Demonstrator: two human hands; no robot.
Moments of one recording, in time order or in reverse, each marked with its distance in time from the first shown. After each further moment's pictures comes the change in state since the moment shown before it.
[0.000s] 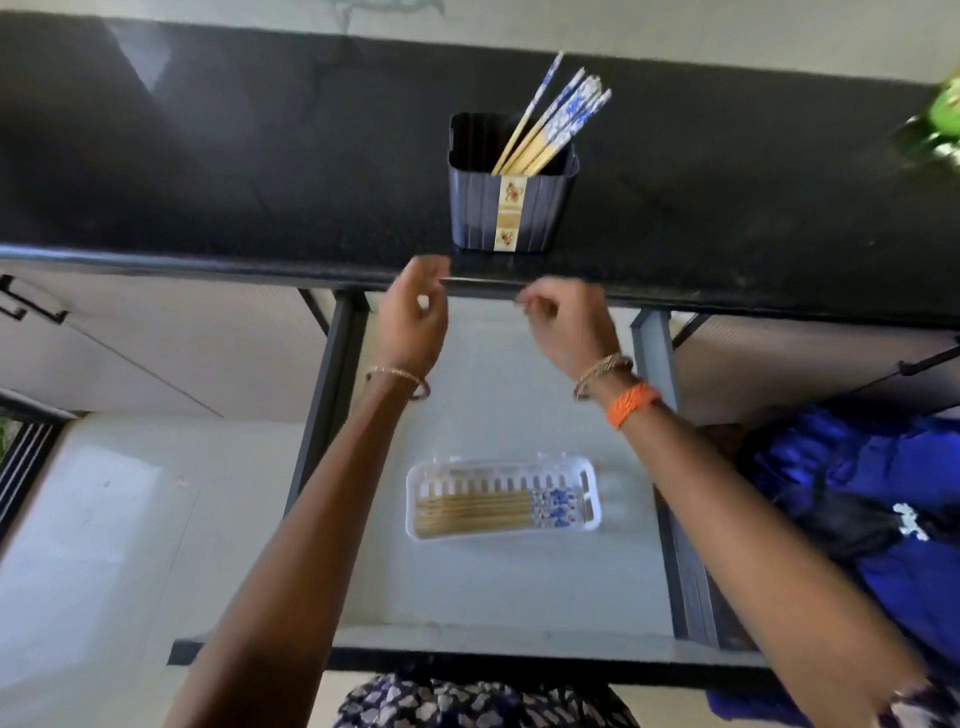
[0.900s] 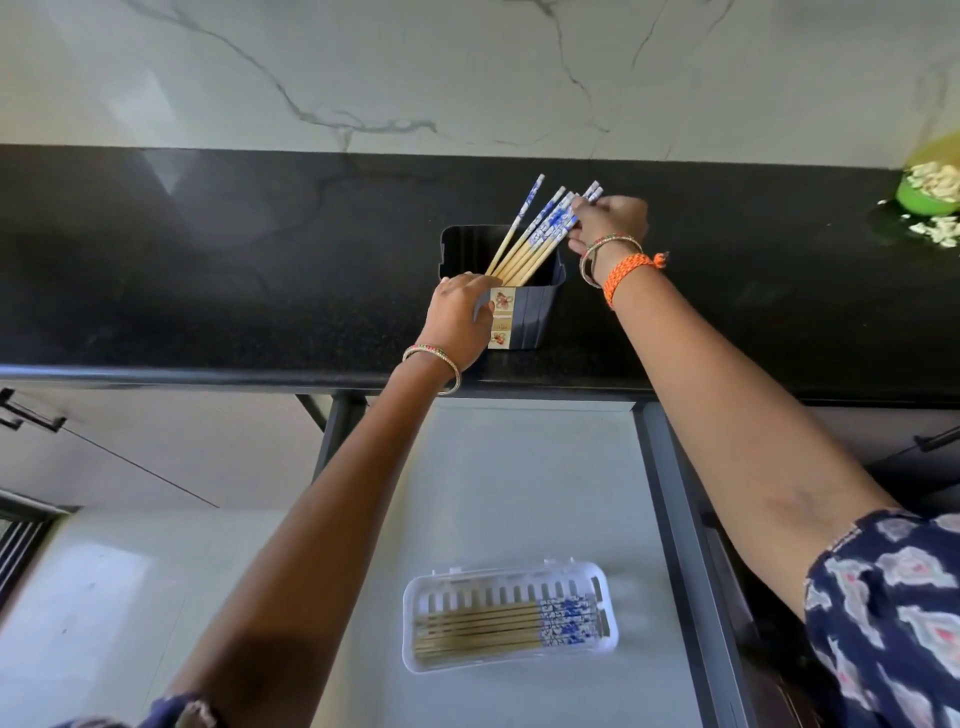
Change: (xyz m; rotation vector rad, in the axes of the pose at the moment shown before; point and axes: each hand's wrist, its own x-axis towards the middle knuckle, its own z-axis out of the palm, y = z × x) left_hand 0.111 0.048 0.042 0.414 -0.211 0.231; right_hand 0.210 0.000 -0.053 0.619 0.376 0.503
